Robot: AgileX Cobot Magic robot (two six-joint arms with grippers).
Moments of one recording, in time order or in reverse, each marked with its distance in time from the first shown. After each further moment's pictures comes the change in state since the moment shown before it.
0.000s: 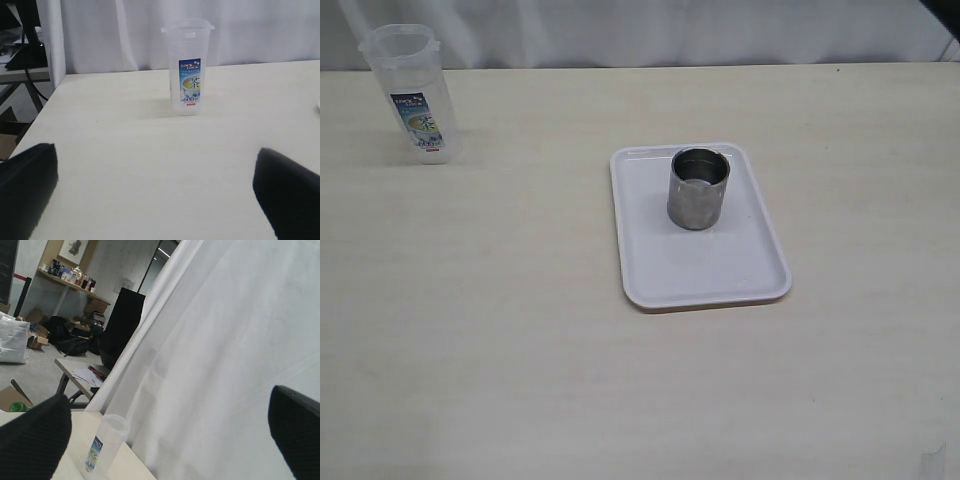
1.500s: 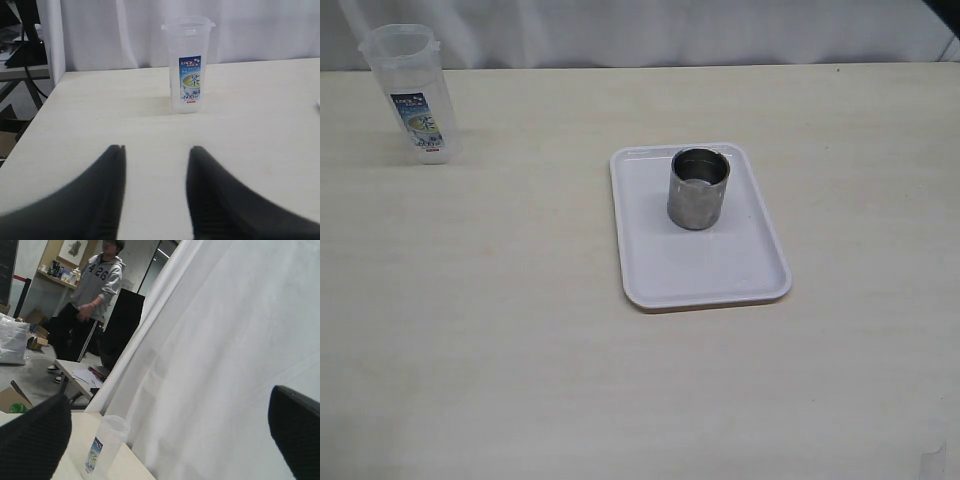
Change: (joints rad) left arm 0.000 0.000 0.000 0.000 0.008 -0.002; right arm 0.000 0.000 0.000 0.002 0.000 0.000
